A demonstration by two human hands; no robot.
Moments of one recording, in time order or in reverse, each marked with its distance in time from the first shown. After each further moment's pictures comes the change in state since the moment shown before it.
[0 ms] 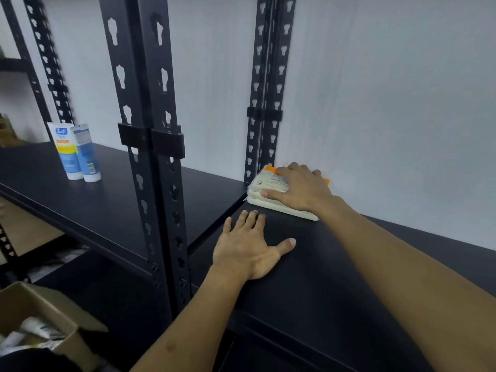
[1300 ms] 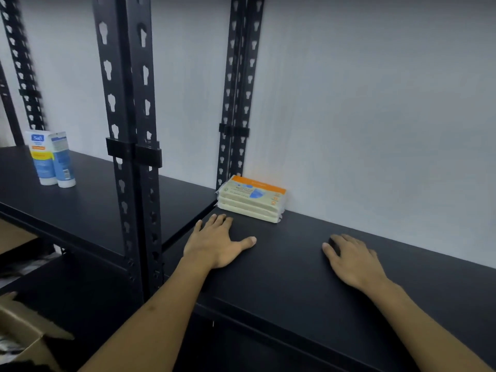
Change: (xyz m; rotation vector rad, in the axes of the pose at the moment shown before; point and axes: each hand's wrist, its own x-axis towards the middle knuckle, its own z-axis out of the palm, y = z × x) left_hand -0.008 0.004 -0.009 -0.034 0.034 0.006; right_hand -0.203 0.102 -0.016 0.052 -0.134 0.453
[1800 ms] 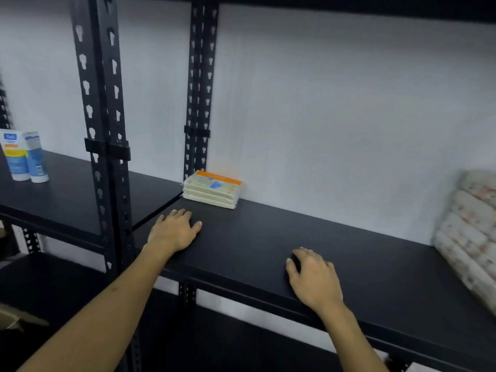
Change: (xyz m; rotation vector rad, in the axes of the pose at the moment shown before) left_hand -0.046 0.011 -0.006 0.068 0.051 -0.052; right_hand -0.148 0.019 -0.027 0.050 0.115 -0.026
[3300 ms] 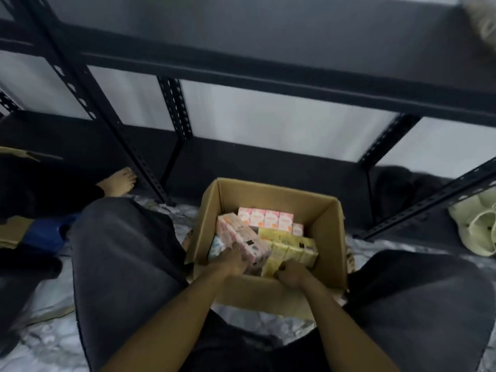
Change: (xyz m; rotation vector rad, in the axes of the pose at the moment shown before) left_hand -0.372 0.047 0.383 -0.222 -1.004 -0.160; right_hand -0.366 0.112 0.264 0.286 -1.117 0.441
